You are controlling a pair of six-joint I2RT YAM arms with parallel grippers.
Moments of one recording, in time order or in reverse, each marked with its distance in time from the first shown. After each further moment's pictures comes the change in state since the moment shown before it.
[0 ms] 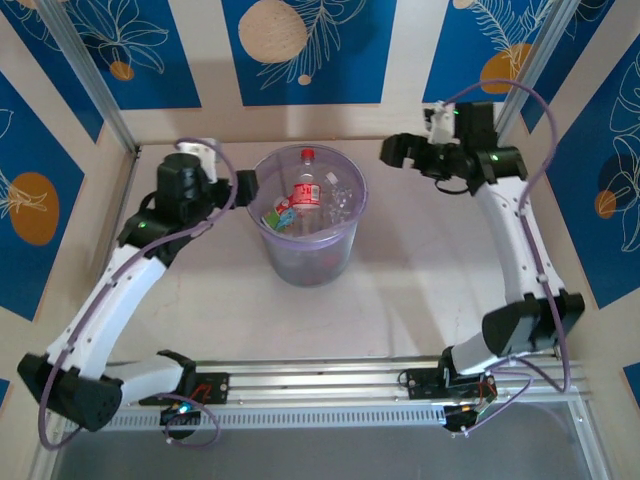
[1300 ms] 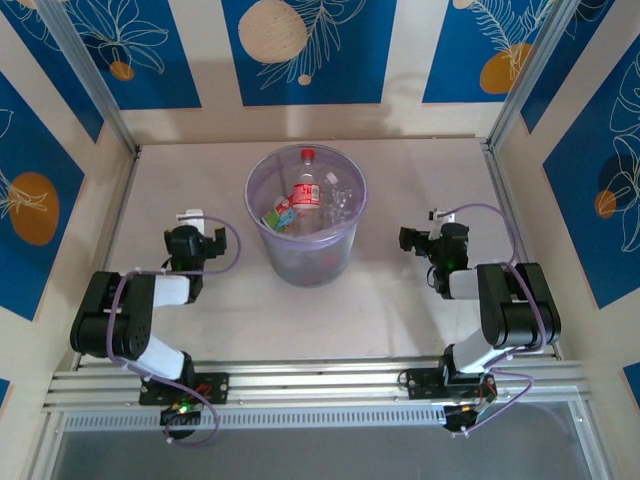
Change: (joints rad) left arm 0.275 0.407 -0.843 1.244 -0.095 0.273; right arm -0.085 0.080 -1.248 1.548 0.390 -0.225
